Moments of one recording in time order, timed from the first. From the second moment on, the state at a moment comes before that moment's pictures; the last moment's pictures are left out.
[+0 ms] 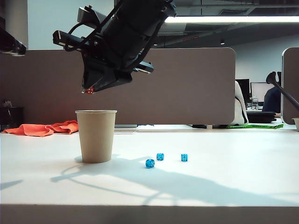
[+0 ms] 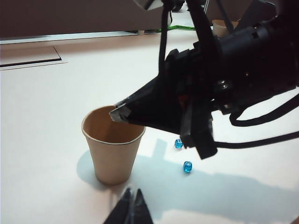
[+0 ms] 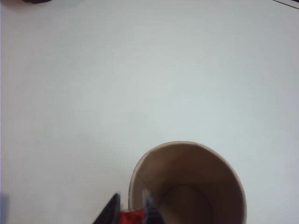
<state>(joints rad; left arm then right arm) -0.50 0.33 0.25 -0.09 0.09 -0.06 0.89 1.78 1.27 0.00 0.02 0.16</state>
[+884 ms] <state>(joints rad) -0.50 0.33 0.25 -0.08 0.05 -0.06 0.89 1.76 1.26 0.11 0.02 0.08</state>
